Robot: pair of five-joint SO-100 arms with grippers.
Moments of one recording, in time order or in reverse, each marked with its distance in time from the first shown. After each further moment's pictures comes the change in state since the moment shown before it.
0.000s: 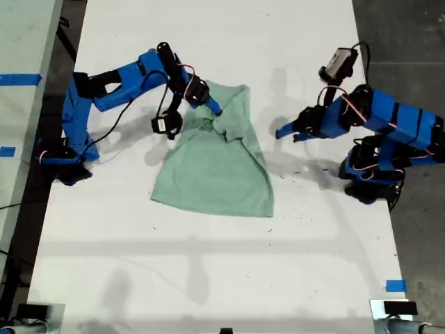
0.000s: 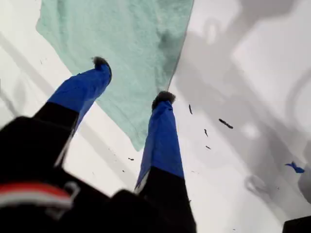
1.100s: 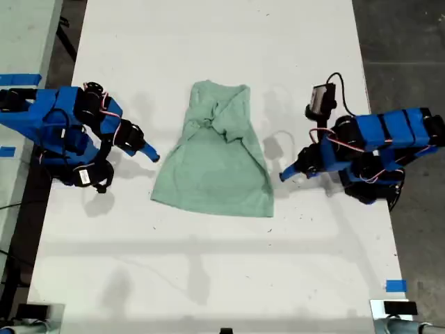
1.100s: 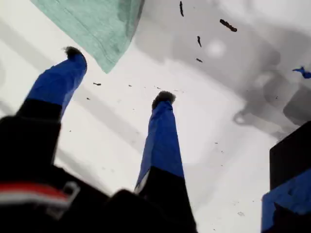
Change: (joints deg) arm 0 29.9 64.9 67.1 2.6 -38.1; arm 1 -25.7 -9.1 0.0 10.7 14.4
